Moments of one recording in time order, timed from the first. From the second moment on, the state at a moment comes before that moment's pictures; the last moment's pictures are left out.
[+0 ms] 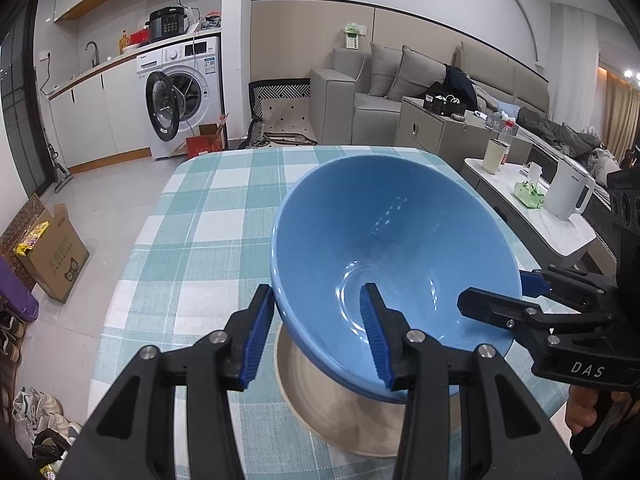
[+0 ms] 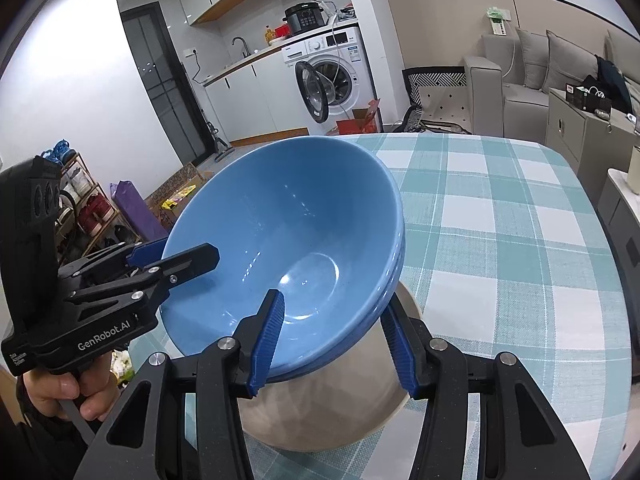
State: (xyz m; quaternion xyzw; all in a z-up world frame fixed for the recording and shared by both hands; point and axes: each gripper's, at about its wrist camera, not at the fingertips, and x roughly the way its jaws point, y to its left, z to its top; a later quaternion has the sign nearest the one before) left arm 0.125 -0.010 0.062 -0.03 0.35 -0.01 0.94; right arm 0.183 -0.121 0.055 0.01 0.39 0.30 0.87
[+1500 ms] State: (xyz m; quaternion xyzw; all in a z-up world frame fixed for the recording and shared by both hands) left arm 0.138 -0.015 0.047 -0.04 0.37 -0.02 0.93; right arm 0.197 -0.127 0.038 0.05 0.41 0.28 0.87
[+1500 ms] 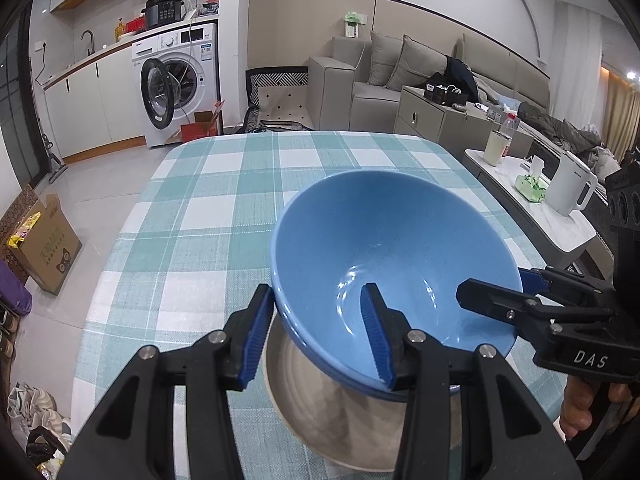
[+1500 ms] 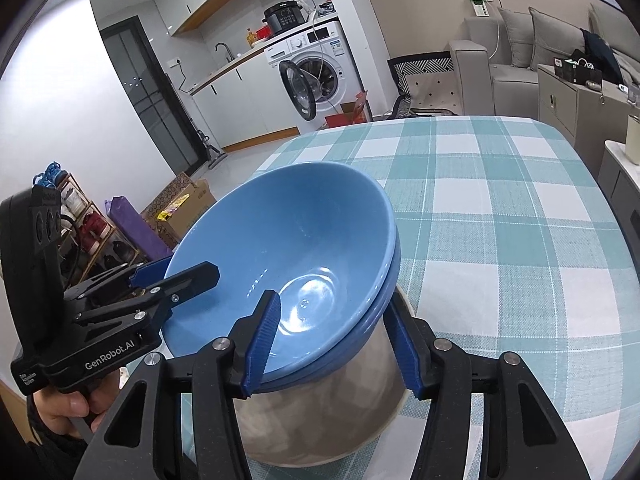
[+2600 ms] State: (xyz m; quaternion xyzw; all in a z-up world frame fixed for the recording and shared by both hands) left arm 0.096 0.020 0.064 -0.02 0.25 -0.03 0.97; right arm 0.165 -0.142 0.058 0.01 0.32 0.29 0.90
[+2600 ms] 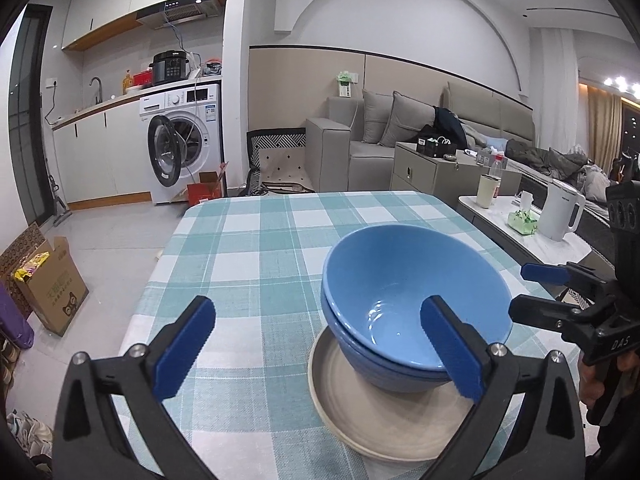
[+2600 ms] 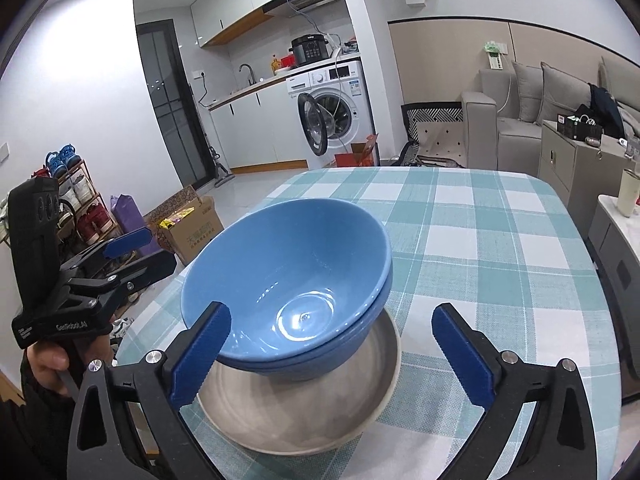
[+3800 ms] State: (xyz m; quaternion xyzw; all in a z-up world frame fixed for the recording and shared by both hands) left arm 0.032 0.002 0.005 -0.01 0.21 -0.02 0.98; right arm 0.091 -0.174 0.013 0.02 0.24 0.31 0.92
